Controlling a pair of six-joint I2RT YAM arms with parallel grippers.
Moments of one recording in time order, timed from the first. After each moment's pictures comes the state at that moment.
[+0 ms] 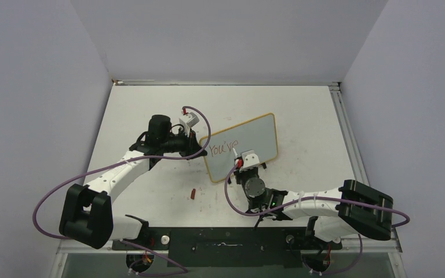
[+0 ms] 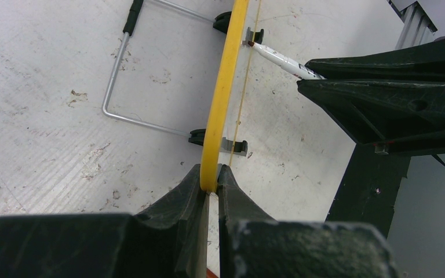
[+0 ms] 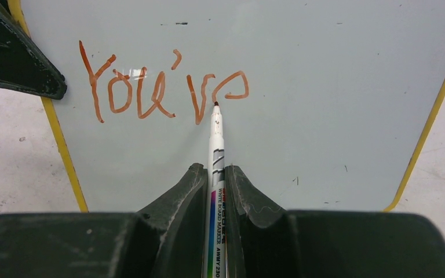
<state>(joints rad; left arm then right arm) -0.36 1.33 0.82 -0.13 0.73 -0.07 1.18 1.34 0.42 0.75 0.87 0.06</state>
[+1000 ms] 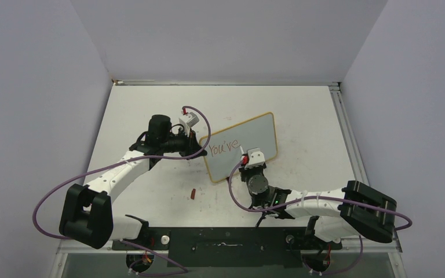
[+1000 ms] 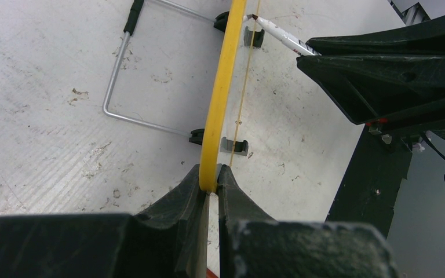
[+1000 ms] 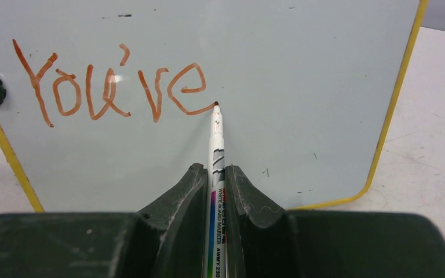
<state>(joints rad) -0.36 1.33 0.82 -0.13 0.72 -0.07 1.13 1.32 0.40 0.73 0.89 0.09</state>
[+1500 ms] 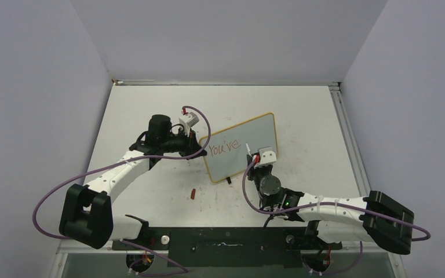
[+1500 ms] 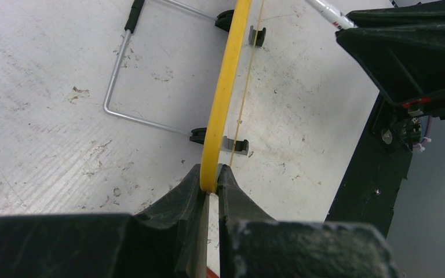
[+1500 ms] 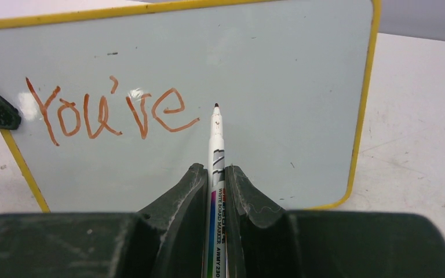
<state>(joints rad) -0.36 1.33 0.83 -0.14 0.71 -0.07 1.11 1.16 0.35 0.68 0.87 0.09</state>
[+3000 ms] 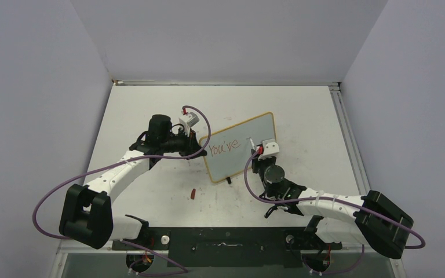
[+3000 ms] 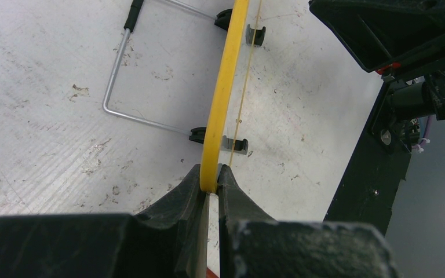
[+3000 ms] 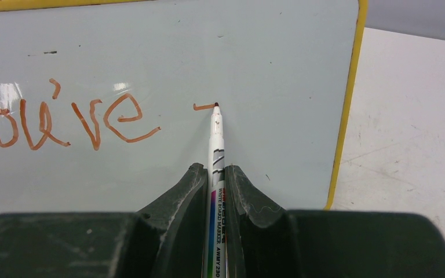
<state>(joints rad) -0.36 1.33 0.83 -0.15 0.71 -0.08 0.92 1.16 0.34 0.68 0.67 0.07</state>
